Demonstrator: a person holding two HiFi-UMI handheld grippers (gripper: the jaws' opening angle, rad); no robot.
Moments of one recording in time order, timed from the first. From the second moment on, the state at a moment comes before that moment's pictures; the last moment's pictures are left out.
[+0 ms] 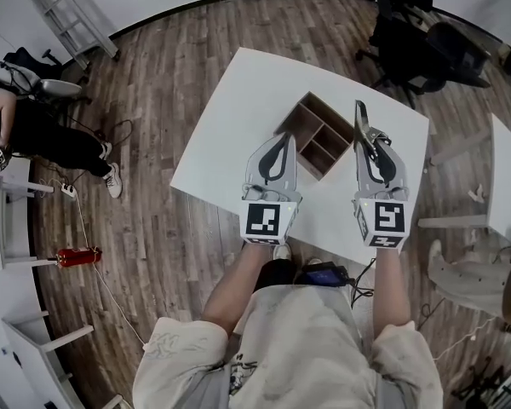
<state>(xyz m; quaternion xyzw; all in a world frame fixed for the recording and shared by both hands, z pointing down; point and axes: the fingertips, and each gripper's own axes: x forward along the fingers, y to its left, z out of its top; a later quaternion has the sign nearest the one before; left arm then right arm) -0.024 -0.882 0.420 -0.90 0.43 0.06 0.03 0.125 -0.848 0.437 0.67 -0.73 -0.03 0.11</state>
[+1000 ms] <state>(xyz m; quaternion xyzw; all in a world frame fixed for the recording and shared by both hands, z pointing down) -0.021 -0.895 0.447 -0.88 0.47 0.04 0.04 0.139 -0.931 0.543 0.59 -0.72 0.03 0.37</state>
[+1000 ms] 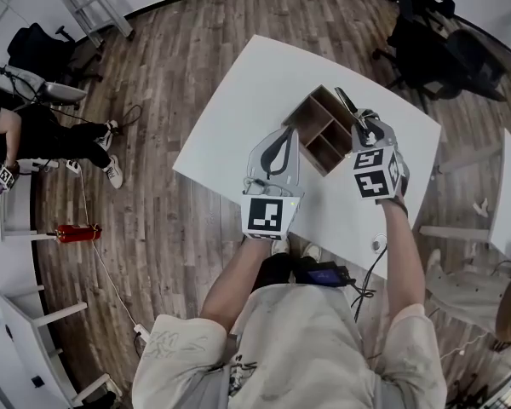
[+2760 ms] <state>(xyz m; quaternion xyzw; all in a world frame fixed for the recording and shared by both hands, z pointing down) -0.078 -0.966 0.470 -0.87 0.49 0.03 0.02 0.085 -1.032 0.634 0.49 -0.63 0.12 0.59</state>
